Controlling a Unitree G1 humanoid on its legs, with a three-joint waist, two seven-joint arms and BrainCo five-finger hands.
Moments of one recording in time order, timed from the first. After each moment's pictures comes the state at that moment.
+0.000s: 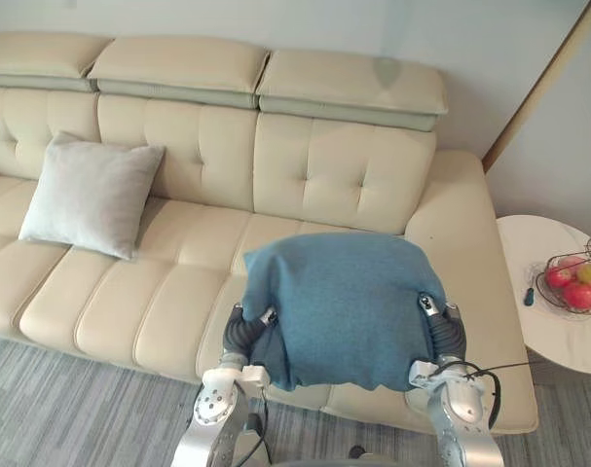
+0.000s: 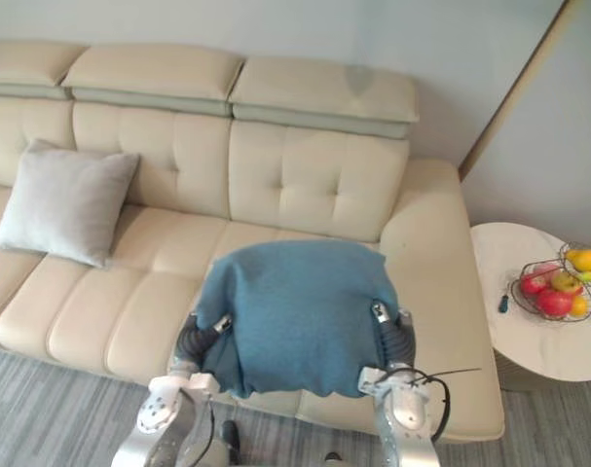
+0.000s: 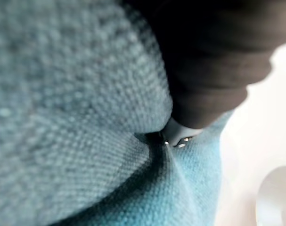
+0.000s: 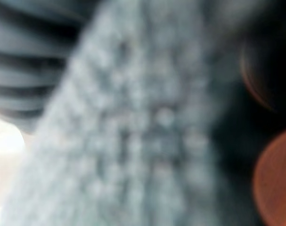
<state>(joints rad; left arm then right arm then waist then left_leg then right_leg) 0.27 0.11 -0.28 -0.17 -0.32 0.00 0.17 0.29 -0.04 -0.01 -0.17 0.16 -0.05 -0.16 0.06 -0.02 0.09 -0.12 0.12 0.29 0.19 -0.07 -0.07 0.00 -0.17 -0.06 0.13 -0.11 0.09</state>
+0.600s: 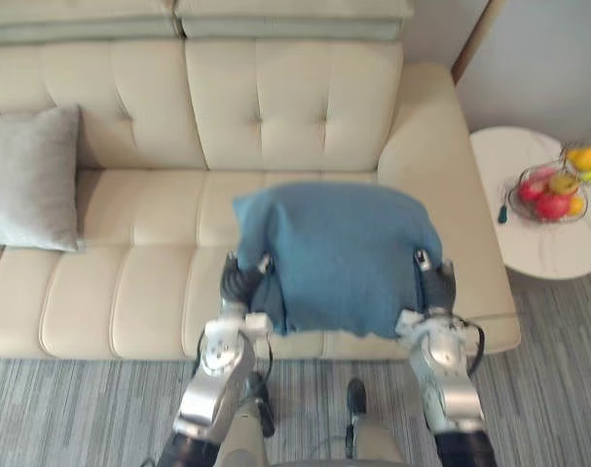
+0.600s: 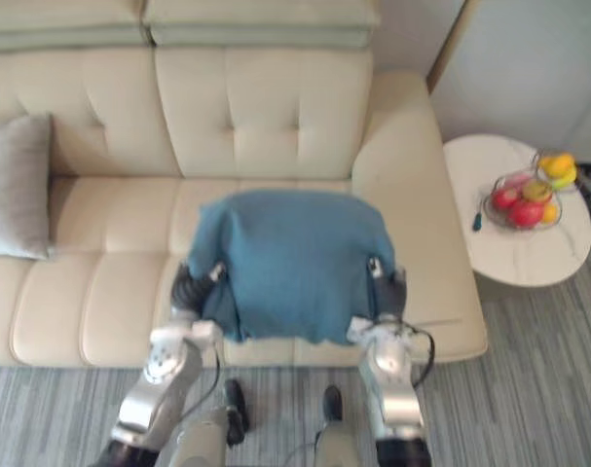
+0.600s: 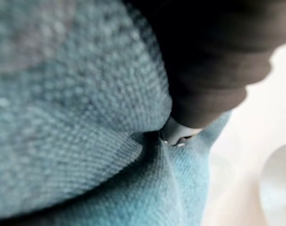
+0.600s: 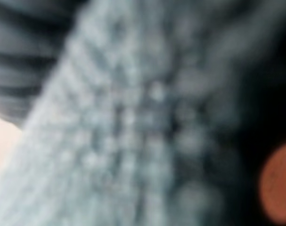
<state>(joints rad) -0.29 0.10 -0.19 -0.12 -0.31 -0.01 0.41 -0.30 -0.10 -0.01 0.03 0.12 -0.05 -0.37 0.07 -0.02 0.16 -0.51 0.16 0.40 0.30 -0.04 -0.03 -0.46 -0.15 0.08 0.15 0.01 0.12</state>
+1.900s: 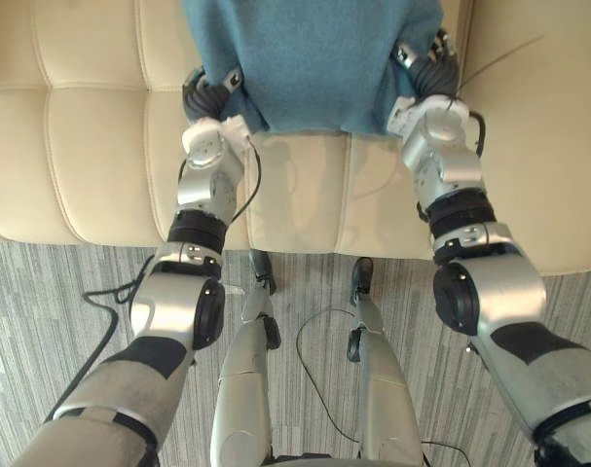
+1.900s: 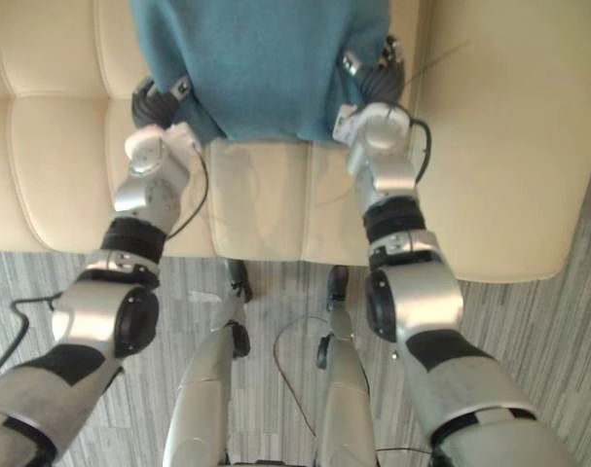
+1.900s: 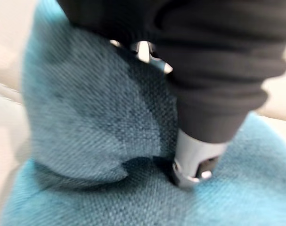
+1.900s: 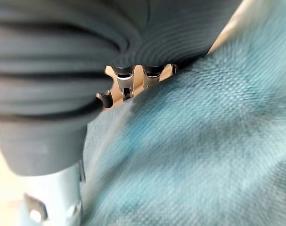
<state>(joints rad) -1.10 0.18 0.16 0.78 -0.39 -0.01 0.41 -1.14 -0.24 -0.15 0.74 0.28 0.03 -0.35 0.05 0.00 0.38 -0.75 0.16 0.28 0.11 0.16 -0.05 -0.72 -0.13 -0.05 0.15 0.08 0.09</state>
